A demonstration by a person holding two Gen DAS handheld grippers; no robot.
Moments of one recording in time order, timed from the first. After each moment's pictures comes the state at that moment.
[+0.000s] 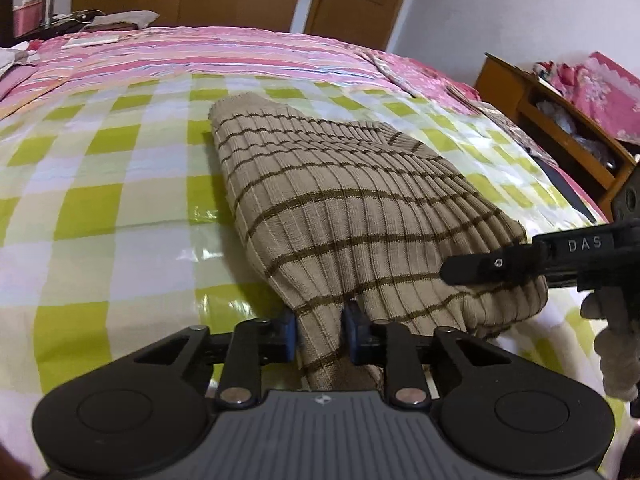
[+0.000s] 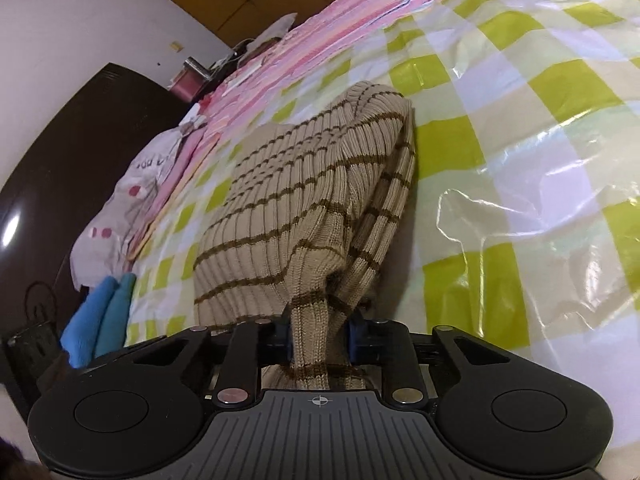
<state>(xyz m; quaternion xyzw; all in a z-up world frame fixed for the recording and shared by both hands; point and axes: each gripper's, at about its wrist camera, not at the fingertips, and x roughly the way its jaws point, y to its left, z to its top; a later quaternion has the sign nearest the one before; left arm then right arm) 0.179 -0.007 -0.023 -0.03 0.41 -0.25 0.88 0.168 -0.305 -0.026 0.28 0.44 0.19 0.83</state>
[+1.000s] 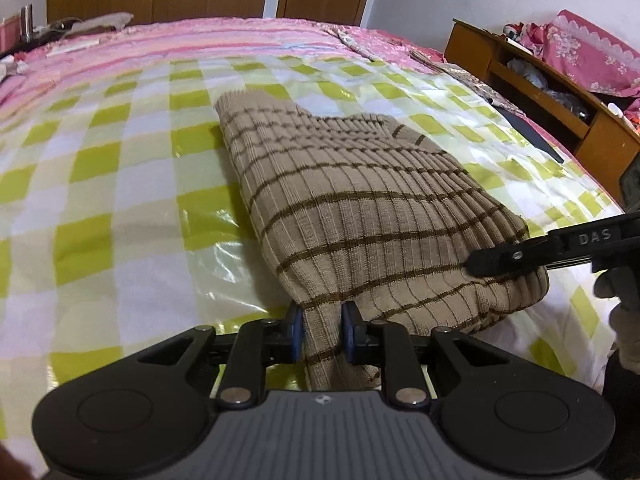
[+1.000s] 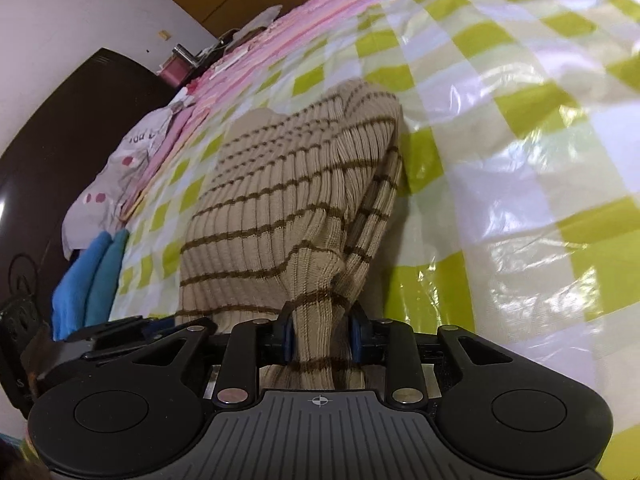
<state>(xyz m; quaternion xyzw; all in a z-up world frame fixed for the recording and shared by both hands) 0.089 -0.003 -0.010 0.01 0.42 -0.27 0.87 0.061 -0.315 -0.015 0.25 0.45 0.16 0.84</state>
